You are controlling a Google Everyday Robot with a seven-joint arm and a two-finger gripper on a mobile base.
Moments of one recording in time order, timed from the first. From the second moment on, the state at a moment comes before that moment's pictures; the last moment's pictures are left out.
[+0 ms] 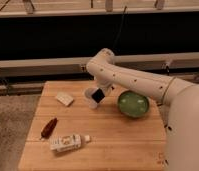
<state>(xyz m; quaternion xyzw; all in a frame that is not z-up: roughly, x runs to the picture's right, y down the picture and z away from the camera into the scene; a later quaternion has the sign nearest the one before) 0.047 0.019 0.813 -0.25 -0.03 -0.30 0.92</state>
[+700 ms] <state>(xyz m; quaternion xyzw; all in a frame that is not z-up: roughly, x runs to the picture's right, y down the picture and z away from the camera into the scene) 0.022 0.002 0.828 -0.23 -0.05 -0.32 0.92</state>
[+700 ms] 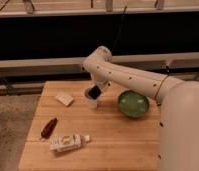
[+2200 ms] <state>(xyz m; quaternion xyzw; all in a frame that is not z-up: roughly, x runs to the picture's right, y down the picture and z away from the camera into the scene) 0.011 -0.003 0.825 -0.22 -0.06 -0.34 0.91</state>
